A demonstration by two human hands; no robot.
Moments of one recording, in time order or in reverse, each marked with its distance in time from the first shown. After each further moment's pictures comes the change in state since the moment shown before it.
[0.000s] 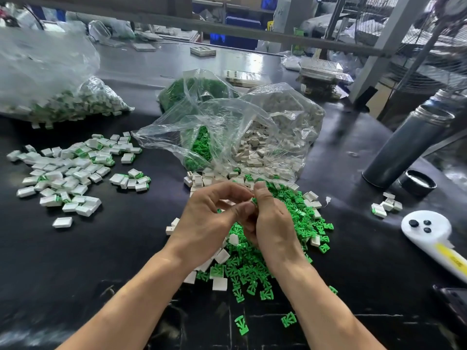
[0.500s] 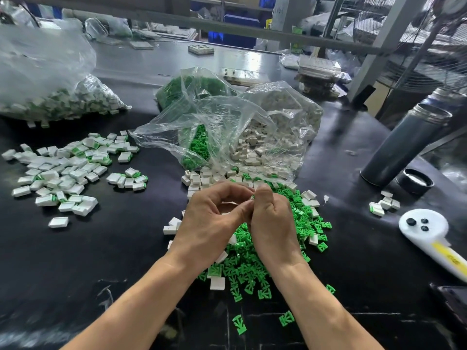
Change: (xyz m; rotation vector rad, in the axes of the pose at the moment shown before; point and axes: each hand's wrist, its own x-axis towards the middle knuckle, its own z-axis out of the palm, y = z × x) left_hand -0.007 0.001 0.009 -0.066 0.013 0.013; right_hand 0.008 0.007 -0.001 -0.141 0.149 -0.151
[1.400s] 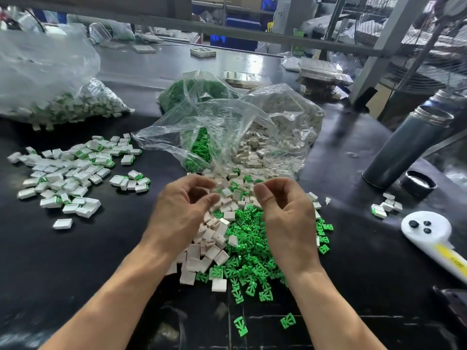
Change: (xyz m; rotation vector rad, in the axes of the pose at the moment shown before) left_hand 0.011 -0.009 -0.046 0.384 0.185 -0.093; right_hand -0.004 -0.004 -0.022 -0.157 0.151 -0.149
